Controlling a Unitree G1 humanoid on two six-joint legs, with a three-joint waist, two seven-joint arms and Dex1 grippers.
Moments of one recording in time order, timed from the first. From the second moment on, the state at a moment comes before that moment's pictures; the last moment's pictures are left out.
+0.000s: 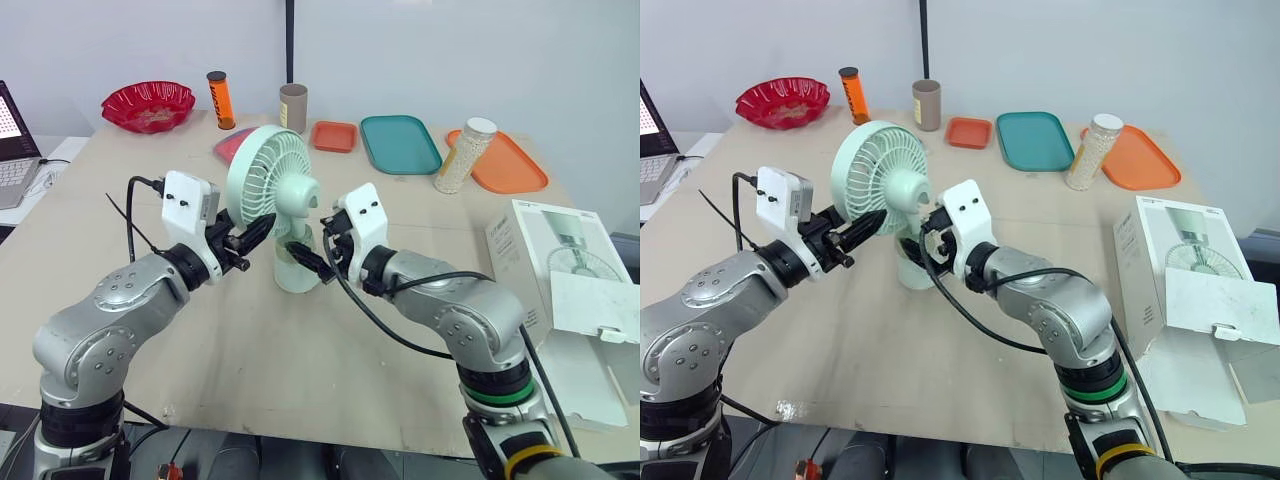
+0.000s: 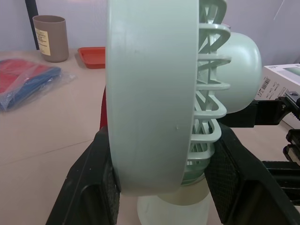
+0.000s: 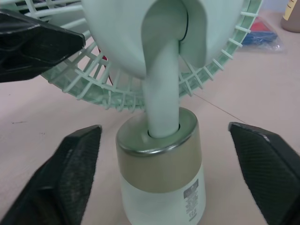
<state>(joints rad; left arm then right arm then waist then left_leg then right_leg) -0.41 0.47 0.16 -0.64 -0.83 0.96 -0.10 -0.62 -0.30 0.19 -0.47 0.61 1.03 0.09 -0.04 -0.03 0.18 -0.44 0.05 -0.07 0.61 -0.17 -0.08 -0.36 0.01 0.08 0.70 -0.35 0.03</state>
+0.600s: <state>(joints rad) -0.41 0.46 0.16 -0.64 -0.85 0.97 -0.09 -0.64 -0.24 0.19 -0.41 0.48 0.98 0.16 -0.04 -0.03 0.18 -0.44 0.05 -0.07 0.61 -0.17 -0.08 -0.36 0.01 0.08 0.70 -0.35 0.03</state>
